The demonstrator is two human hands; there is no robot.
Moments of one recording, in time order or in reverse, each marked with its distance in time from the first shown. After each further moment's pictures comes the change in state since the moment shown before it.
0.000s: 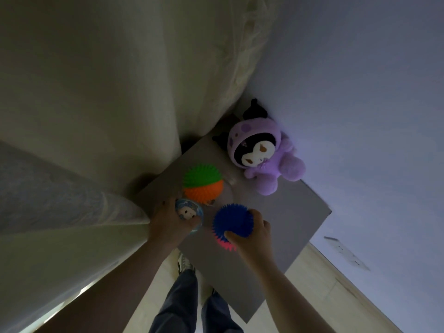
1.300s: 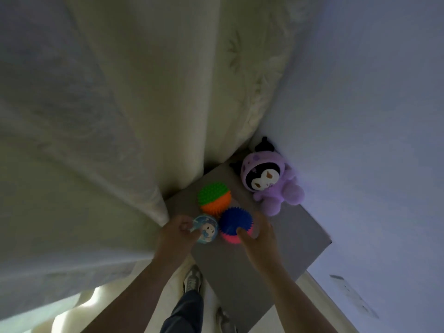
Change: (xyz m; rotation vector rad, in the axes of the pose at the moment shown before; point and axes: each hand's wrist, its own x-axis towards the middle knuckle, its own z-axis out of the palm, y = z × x) left_hand -0.084 0.011 -0.041 -0.465 0.094 -0.056; right_hand -0.060 -0.056 -0.052 0.152 -0.020 -0.237
